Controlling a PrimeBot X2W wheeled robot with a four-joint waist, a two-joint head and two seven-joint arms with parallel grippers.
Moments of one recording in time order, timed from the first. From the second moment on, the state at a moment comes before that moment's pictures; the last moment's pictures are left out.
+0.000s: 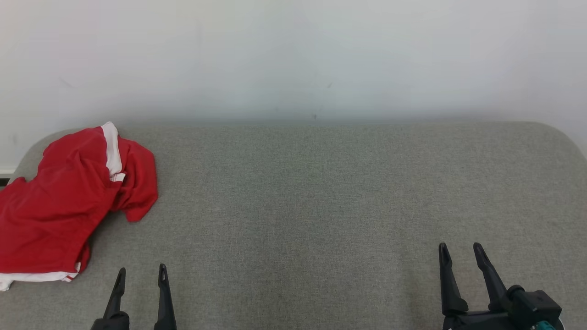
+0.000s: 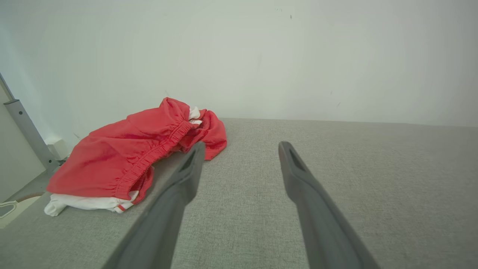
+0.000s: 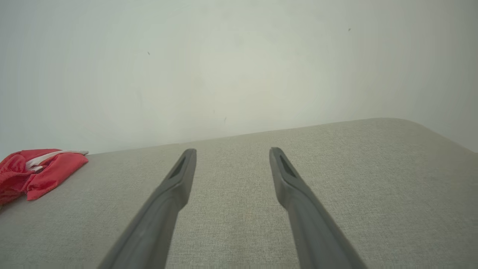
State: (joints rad) left arm 0.02 0.05 0.00 0.17 -0.09 0.02 -0.25; right arm 0.02 -0.05 0.00 0.16 0.21 0.13 -0.24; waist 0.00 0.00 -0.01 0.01
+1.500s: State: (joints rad) left arm 0.02 0.05 0.07 0.18 -0.05 -0.06 -0.26; right arm 0.04 -0.05 -0.02 0.16 0.16 0.13 -0.26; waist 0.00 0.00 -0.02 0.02
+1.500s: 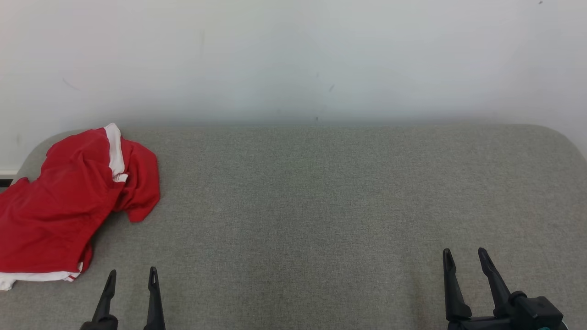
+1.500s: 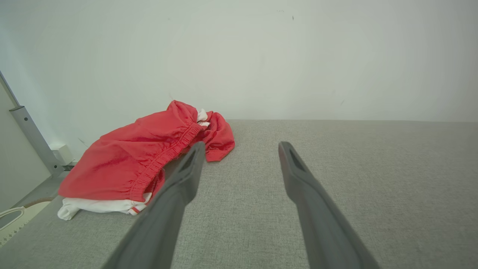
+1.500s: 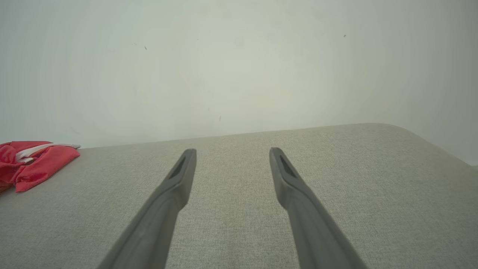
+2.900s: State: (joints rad) left arm 0.02 0.05 0.08 0.20 -0.09 -0.04 -0.26; right arm 0.04 -0.05 0.01 0.20 0.19 0.13 -0.26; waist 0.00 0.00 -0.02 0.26
